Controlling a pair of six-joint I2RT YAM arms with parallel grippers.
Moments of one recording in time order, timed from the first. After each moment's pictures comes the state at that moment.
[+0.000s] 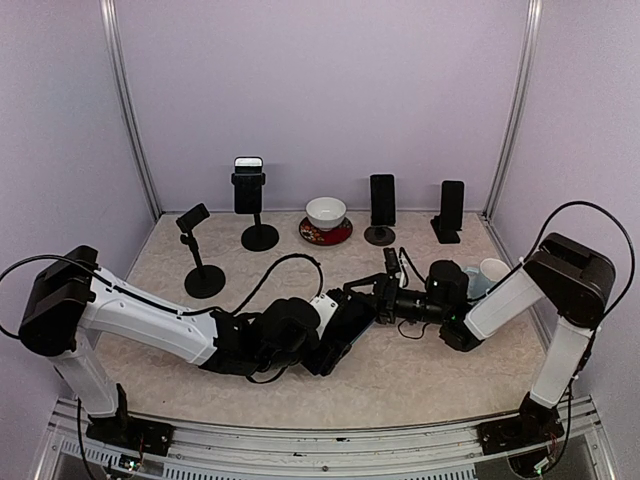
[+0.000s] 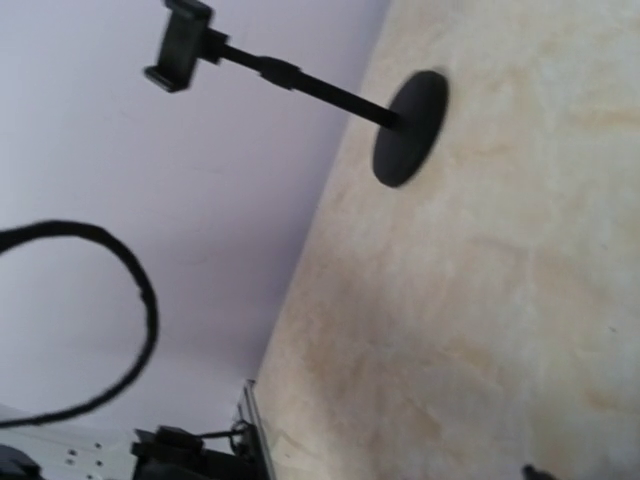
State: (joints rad) left arm -1.23 1.73 0.92 0.18 -0.34 -0.23; right arm 0.71 1.79 0.56 1.15 -0.54 1.08
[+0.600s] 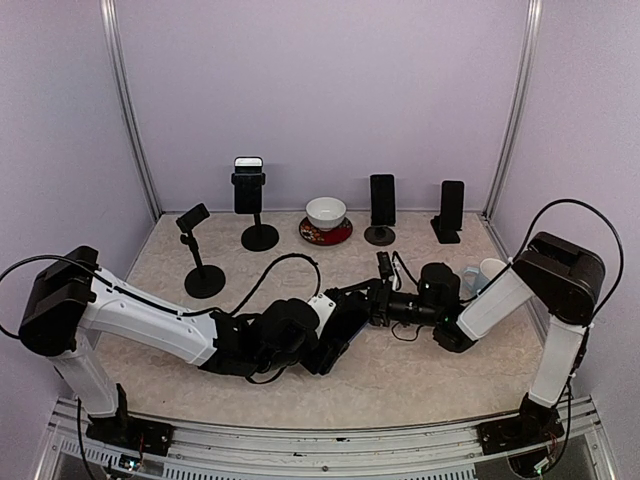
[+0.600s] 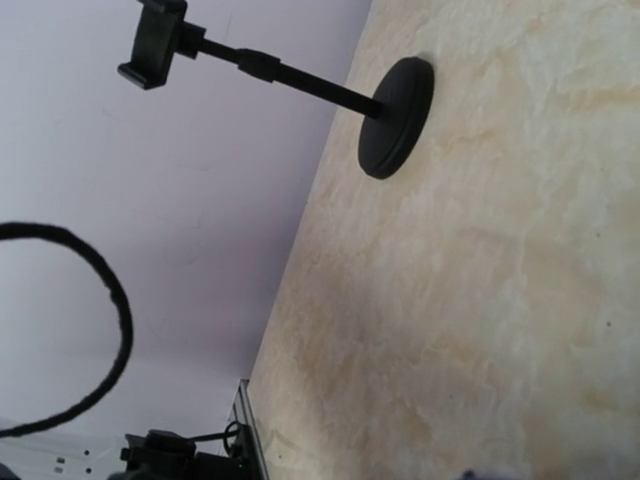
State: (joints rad) left arm -1.23 1.73 0.91 0.19 -0.37 -0.24; right arm 0.73 1.85 0.60 1.16 -0.51 1.11
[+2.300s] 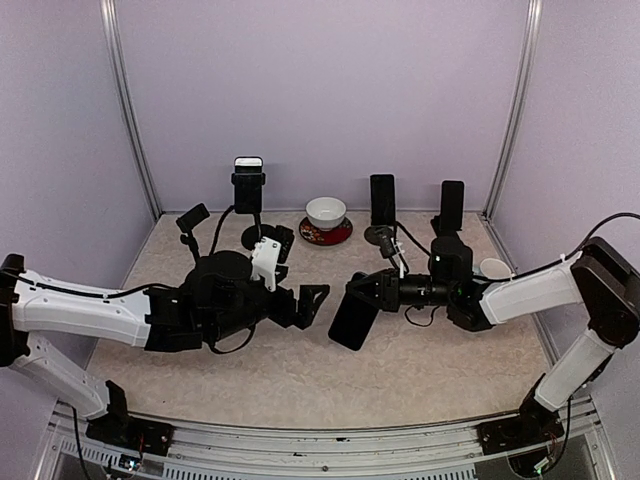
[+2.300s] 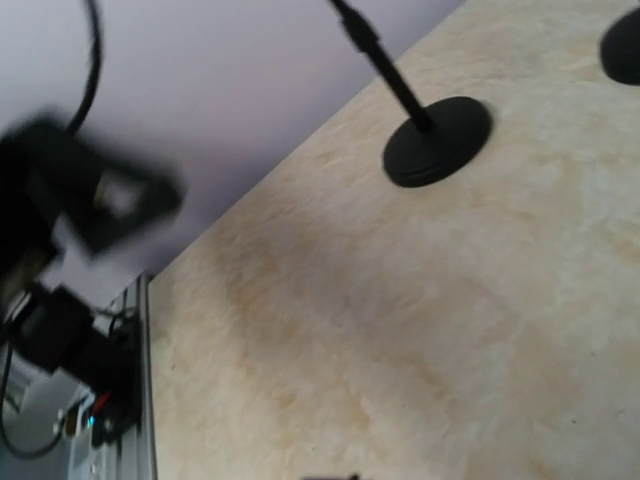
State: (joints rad) left arm -1.14 1.39 0.81 0.27 -0.39 -0.27; right arm 0.69 1.59 0.67 0.76 -0.63 0.51
